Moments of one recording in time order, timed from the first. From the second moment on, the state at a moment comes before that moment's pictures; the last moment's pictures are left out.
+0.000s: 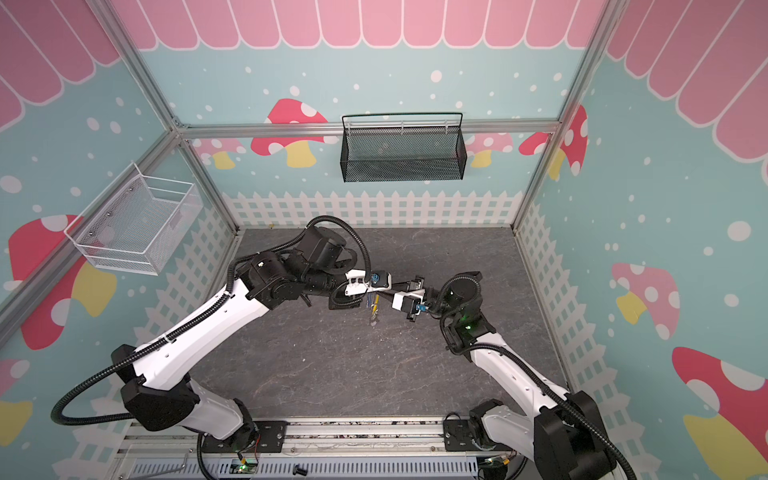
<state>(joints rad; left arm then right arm) -0.84 1.54 1.76 -1.01 0.16 0.80 0.41 1.12 0.66 0.57 -0.91 -0.66</state>
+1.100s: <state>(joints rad) -0.71 1.33 1.37 -0.56 0.42 0.58 0.42 1.16 0.63 0.76 -0.96 -0.53</state>
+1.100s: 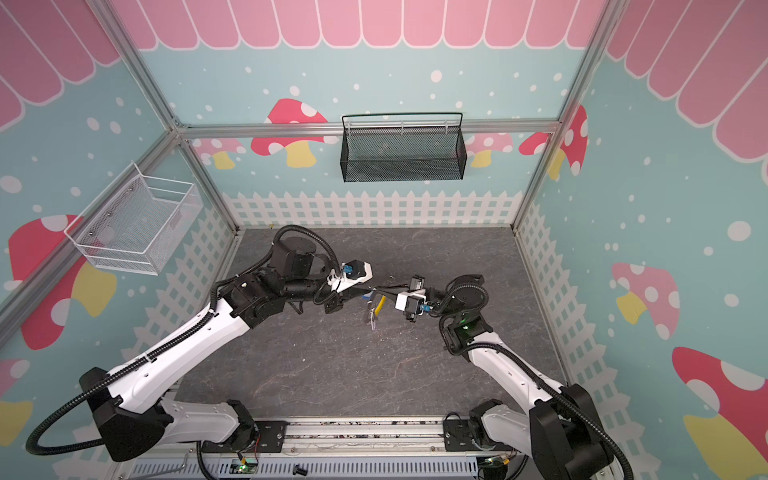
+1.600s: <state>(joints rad) -0.70 1.38 1.38 -0.59 0.51 0.58 0.41 1.16 0.61 0.81 -0.98 -0.50</state>
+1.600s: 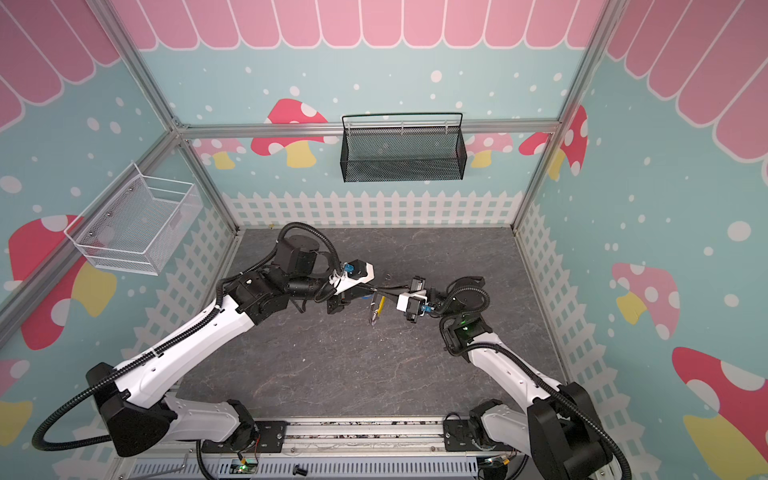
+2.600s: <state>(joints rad) -0.70 1.46 1.41 -0.64 0.65 0.60 0.41 1.16 0.58 0.94 -1.01 -0.45</state>
